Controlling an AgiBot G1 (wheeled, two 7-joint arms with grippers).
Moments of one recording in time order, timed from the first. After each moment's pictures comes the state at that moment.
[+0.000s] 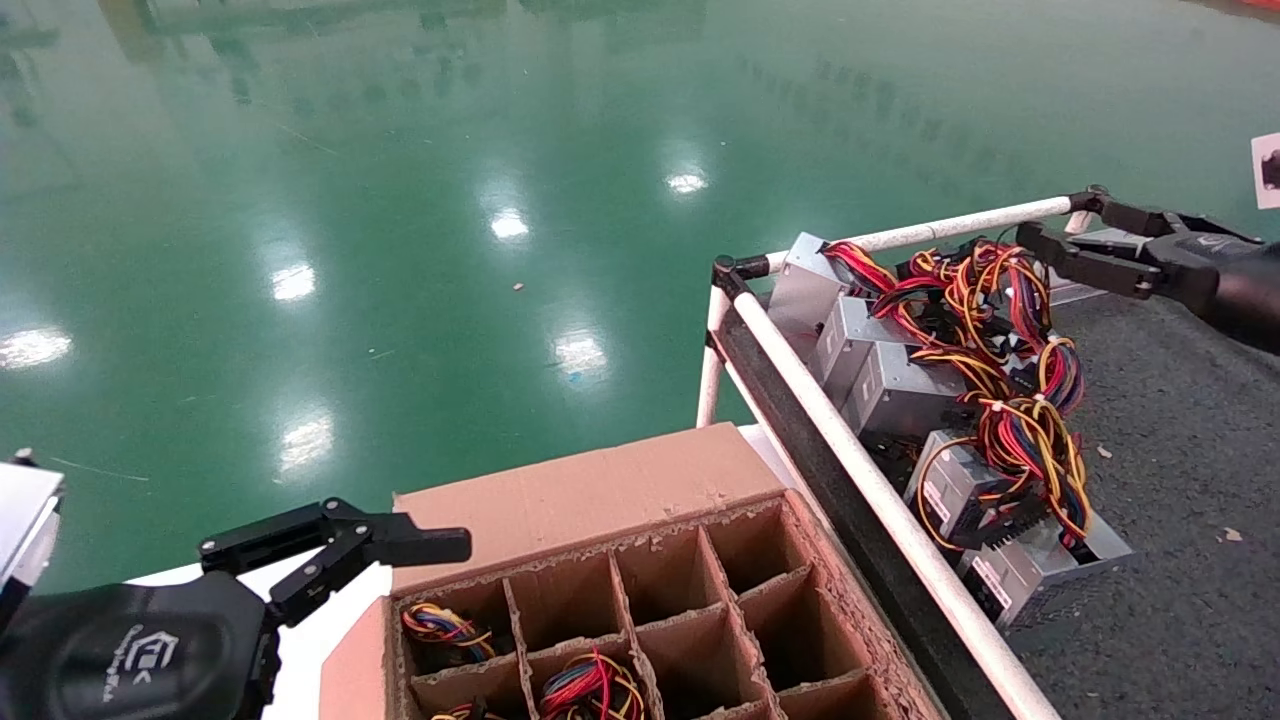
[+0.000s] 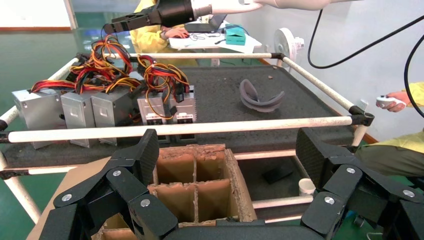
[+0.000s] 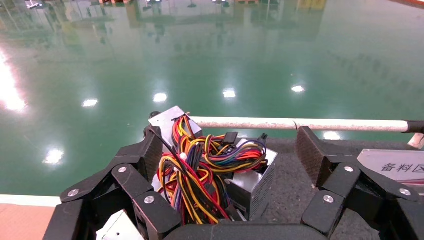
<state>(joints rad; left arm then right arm) -1.09 0.59 0.32 -1.27 0.70 1.48 -0.16 1.74 -0.79 -0.29 0.15 -1.21 -1.08 -0.07</state>
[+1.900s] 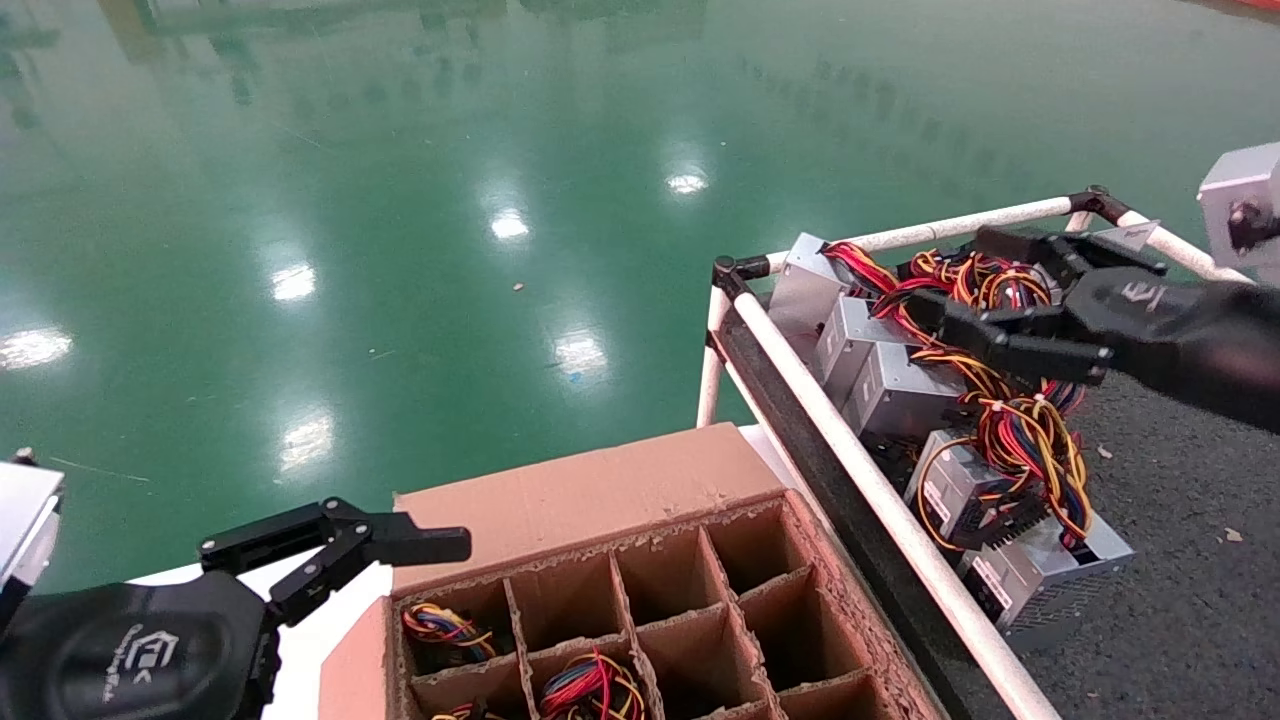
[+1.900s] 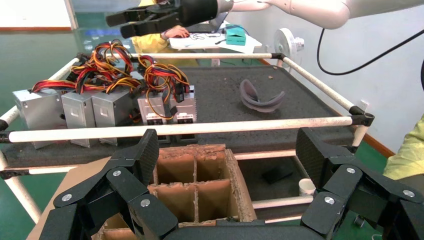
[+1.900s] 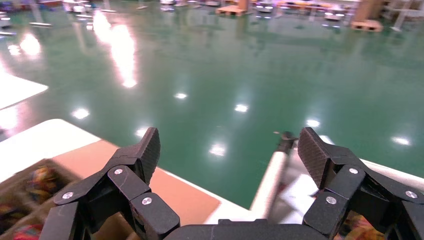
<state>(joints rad) -1.09 0.59 0.32 -1.27 0.70 1.48 -0.16 1.45 -0.69 -0.30 0.70 -1.00 -1.32 0.08</state>
